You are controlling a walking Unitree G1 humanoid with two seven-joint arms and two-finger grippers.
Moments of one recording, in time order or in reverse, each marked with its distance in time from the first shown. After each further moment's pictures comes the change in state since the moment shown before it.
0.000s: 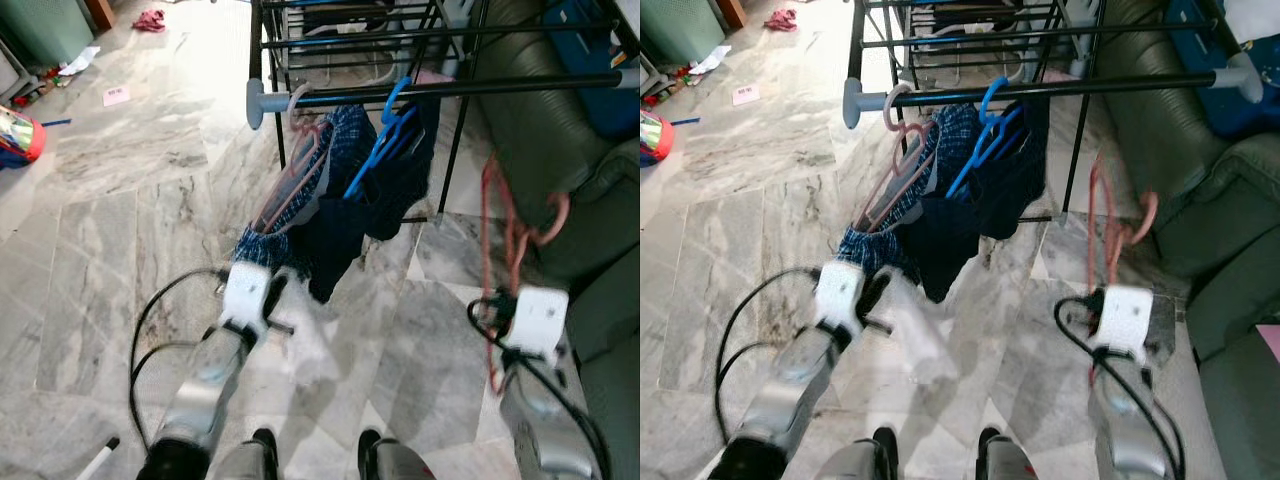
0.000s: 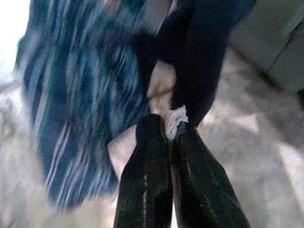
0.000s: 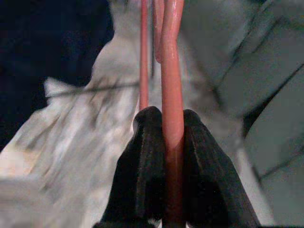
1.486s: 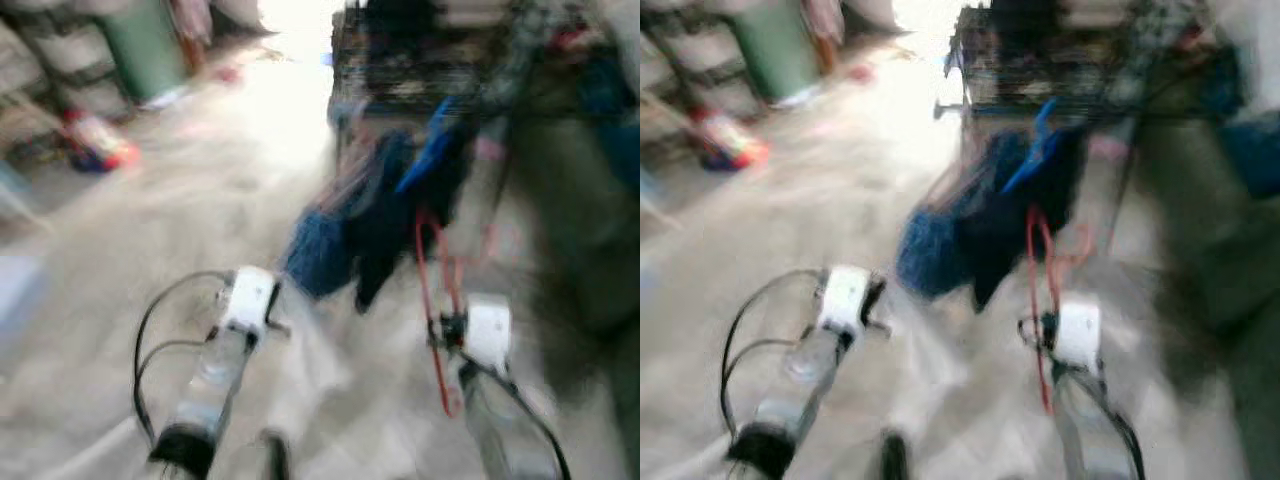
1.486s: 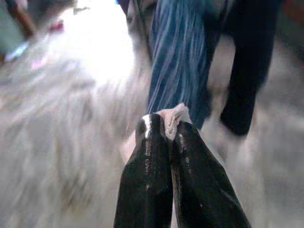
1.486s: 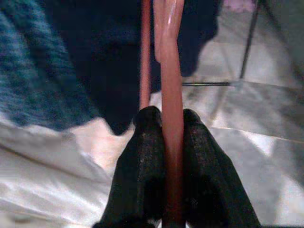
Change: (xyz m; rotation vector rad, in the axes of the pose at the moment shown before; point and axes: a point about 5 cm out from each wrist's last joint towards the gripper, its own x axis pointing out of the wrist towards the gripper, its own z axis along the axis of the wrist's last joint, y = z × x) left arm 0.011 -0.002 -0.015 0.059 0.066 0.059; right arm 0.000 0.040 -0.015 0.081 0.108 0.169
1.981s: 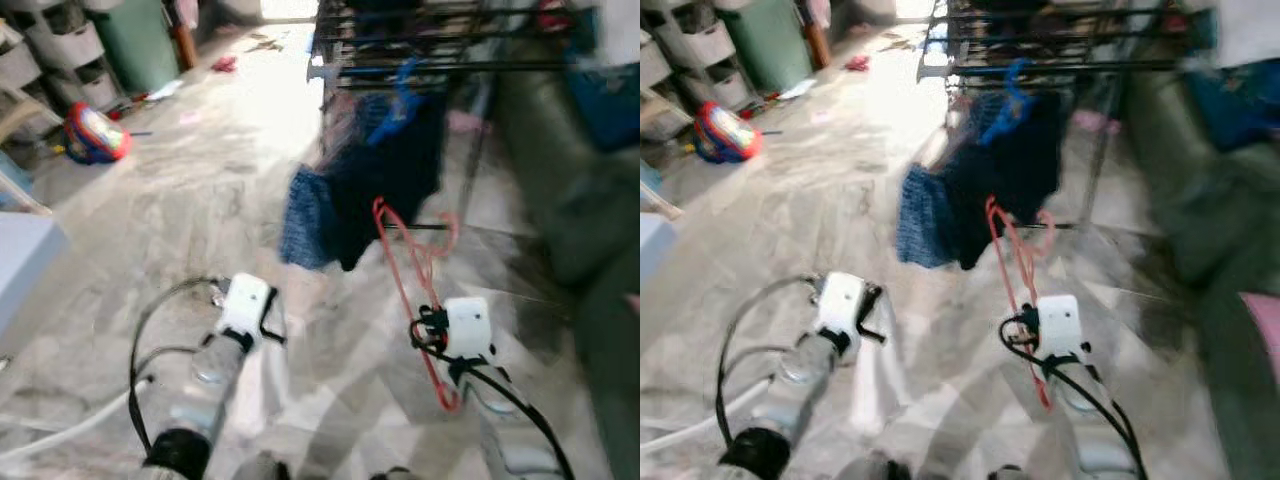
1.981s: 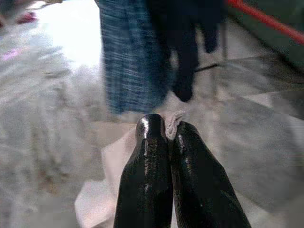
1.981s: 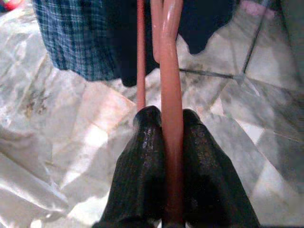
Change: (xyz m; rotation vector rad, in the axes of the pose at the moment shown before) left arm 0.000 0.003 0.001 -0.001 0.007 -0.019; right arm -0.003 0.011 0.004 -0.124 0.006 0.183
